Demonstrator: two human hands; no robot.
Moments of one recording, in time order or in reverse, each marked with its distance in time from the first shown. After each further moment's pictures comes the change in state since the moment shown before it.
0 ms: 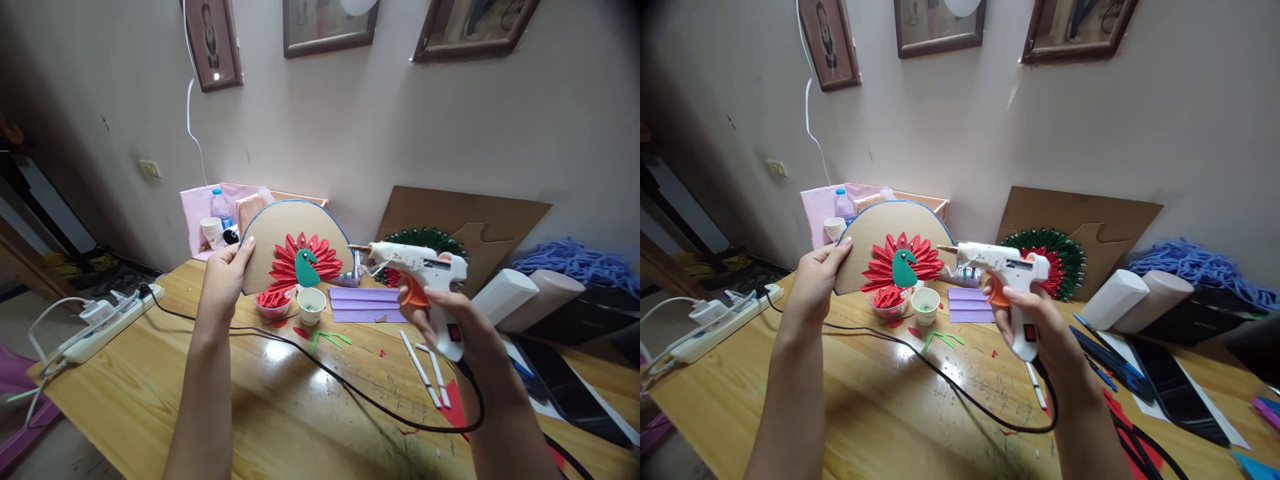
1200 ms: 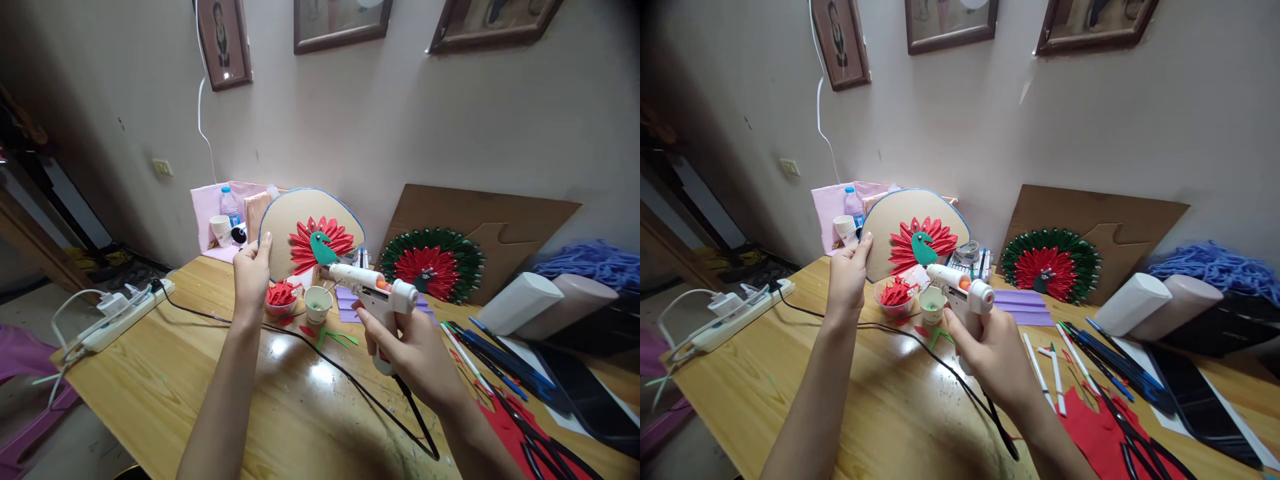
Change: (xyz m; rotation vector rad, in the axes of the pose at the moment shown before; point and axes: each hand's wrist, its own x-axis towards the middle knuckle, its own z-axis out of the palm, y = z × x) left_hand 0.003 -0.020 0.030 -0.100 0.095 0.046; right_hand -0.012 0.022 0.049 -0.599 0.027 -0.077
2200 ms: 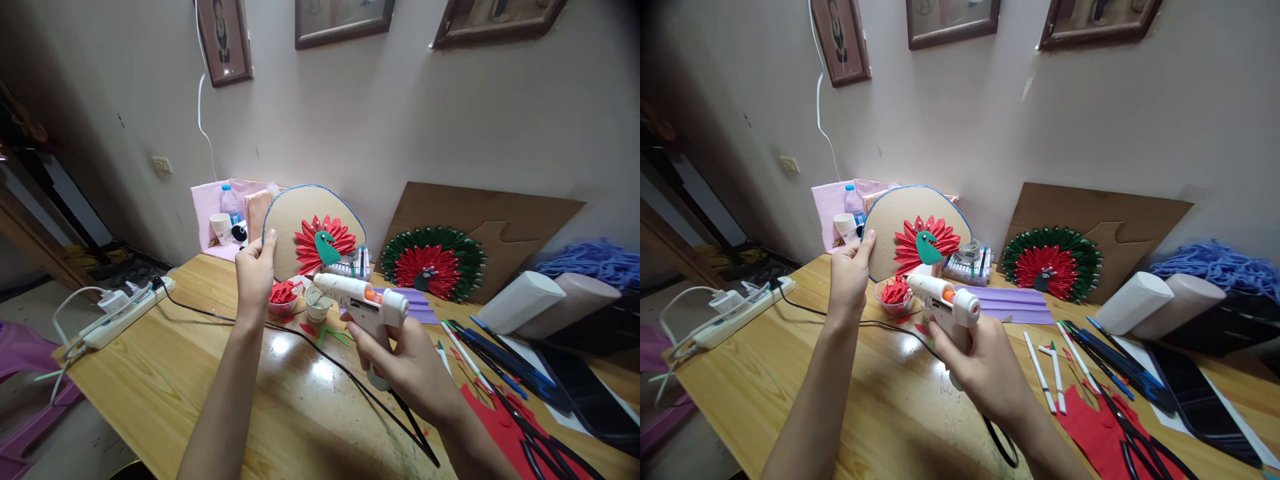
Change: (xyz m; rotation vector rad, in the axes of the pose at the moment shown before) left_hand -0.005 0.004 0.004 0.012 0.000 0.051; right_hand -0.005 -0.012 0.007 0.102 -0.140 -0.087
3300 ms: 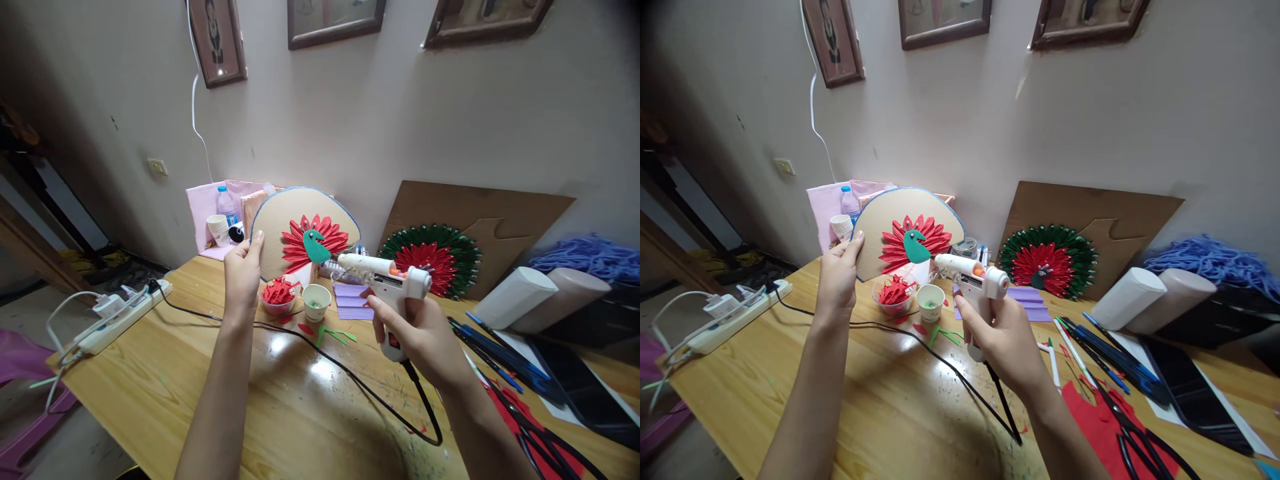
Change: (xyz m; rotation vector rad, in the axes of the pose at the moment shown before) left_hand 0.006 -0.001 -0.008 -0.104 0.020 -0.056; right_hand 0.009 0.015 -0.021 -0.008 0.195 0.090
